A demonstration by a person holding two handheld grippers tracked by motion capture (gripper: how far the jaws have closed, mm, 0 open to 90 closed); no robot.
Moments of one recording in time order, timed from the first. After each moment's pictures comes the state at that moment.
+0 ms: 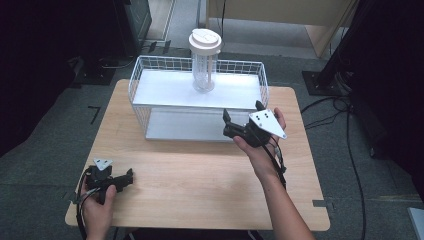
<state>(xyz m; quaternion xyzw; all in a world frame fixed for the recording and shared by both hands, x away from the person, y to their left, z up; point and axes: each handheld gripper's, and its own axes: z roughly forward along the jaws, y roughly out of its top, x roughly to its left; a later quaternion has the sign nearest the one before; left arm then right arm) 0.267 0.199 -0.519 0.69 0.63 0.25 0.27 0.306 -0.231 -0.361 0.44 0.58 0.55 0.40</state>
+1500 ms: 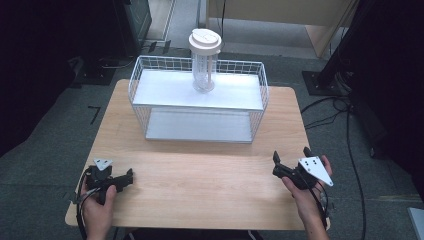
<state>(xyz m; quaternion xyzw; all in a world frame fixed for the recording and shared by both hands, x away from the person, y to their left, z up) 0.267 0.198 -0.519 0.69 0.63 0.25 0.27 0.229 -0.364 -0.462 0.53 0.58 0.45 0.43</state>
